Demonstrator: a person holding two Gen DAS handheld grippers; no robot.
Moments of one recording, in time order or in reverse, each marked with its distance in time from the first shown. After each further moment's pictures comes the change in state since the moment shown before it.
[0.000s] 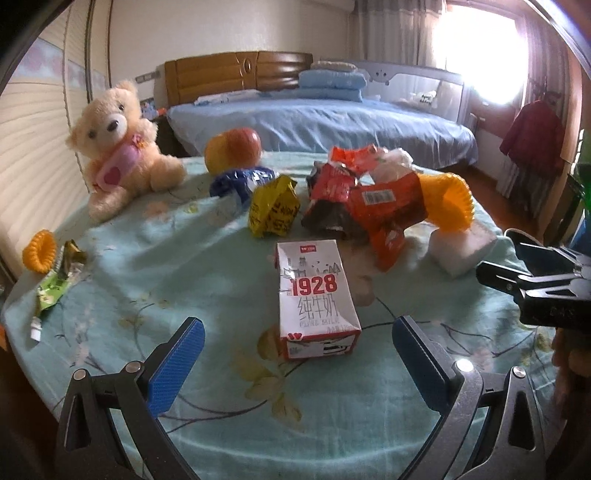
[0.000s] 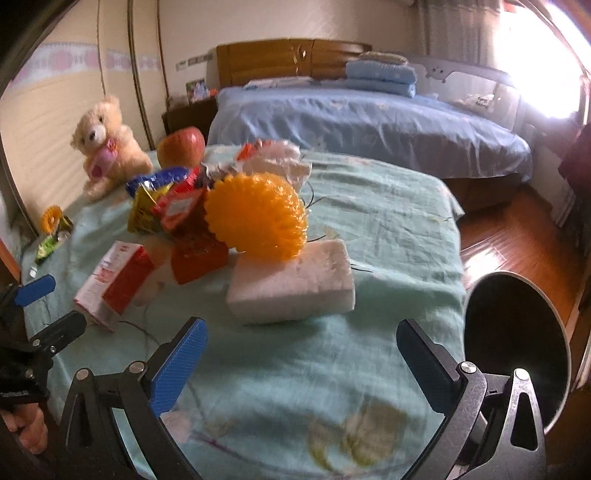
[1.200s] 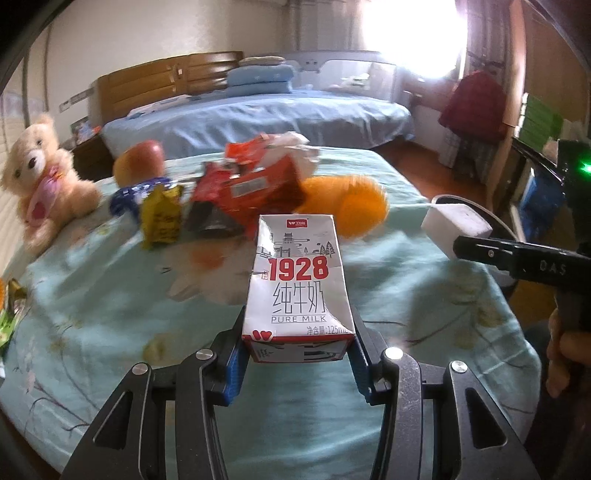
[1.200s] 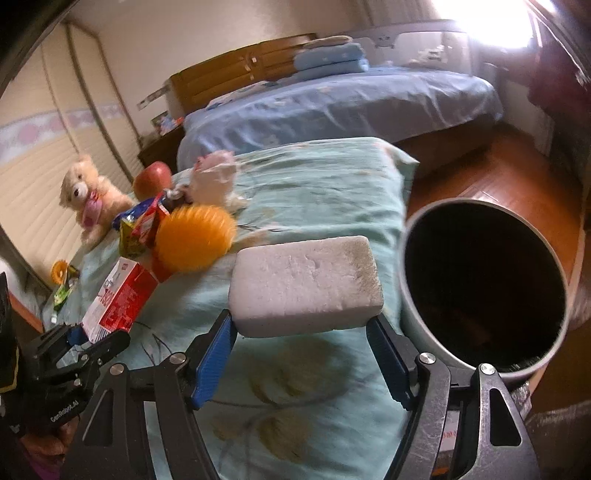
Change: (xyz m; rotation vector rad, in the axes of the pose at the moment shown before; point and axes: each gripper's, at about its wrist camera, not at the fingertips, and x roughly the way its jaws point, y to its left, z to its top) left arm 0.005 -0.054 -0.005 0.164 0.021 -0.205; right arm -0.044 -0.063 -0.038 0.277 -0.012 0.030
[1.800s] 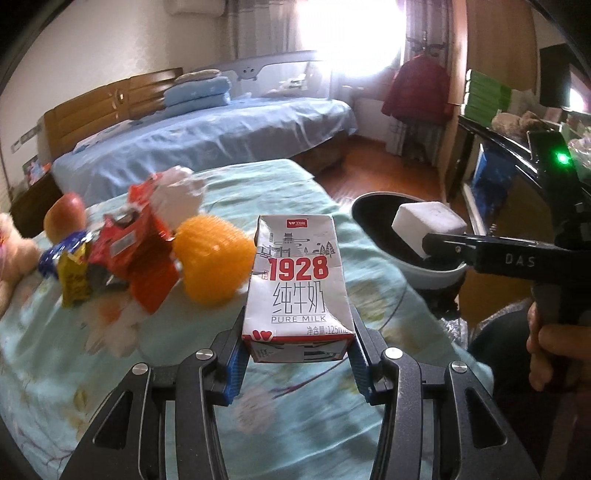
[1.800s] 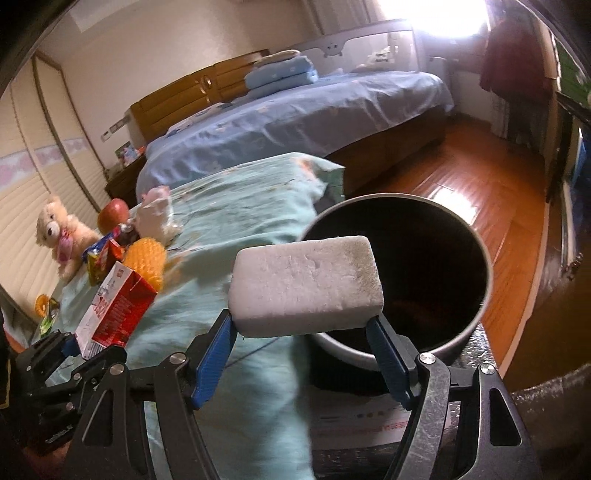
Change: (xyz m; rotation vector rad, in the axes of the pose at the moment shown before) left arm 0.024 -0.069 0.032 0.150 -0.015 -0.127; right arm -0.037 -0.070 -0.008 0.113 -0.058 -0.106
